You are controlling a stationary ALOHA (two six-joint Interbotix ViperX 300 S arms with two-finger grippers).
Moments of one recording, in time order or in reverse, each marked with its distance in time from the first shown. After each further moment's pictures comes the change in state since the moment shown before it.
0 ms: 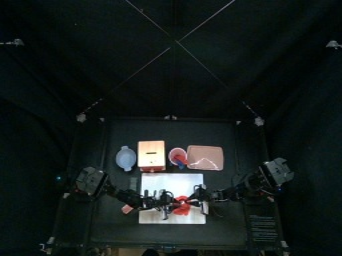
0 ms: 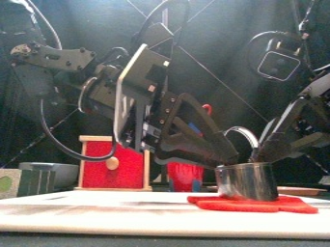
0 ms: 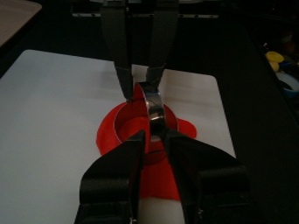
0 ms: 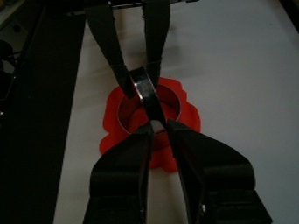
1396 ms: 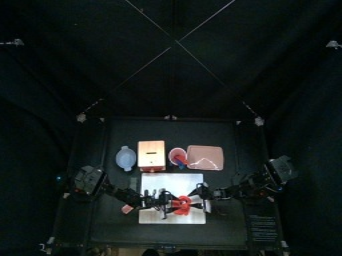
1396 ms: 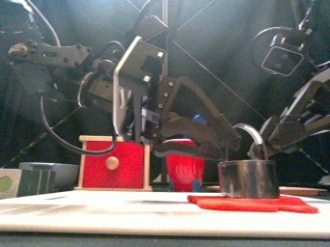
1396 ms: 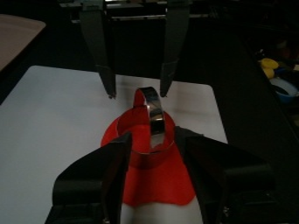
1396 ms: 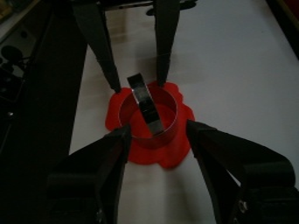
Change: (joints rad) left arm -0.005 -0.025 0.015 0.037 -0.048 -0.002; right arm -0.011 -0.041 0.023 -0.015 -0.021 0.002
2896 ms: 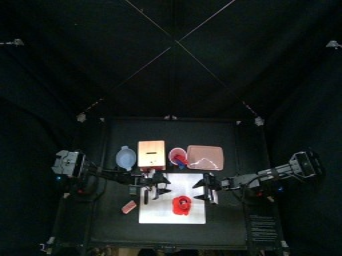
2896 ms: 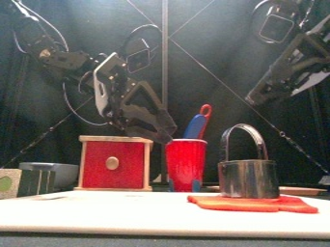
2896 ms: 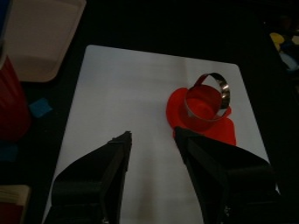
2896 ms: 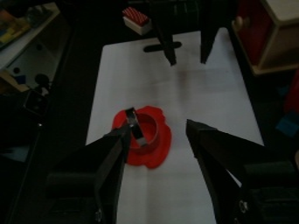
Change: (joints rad) left arm 0.247 -0.296 0.170 0.491 0.367 -0.302; right arm -0.212 -0.489 0.083 -0.138 0.365 -0.005
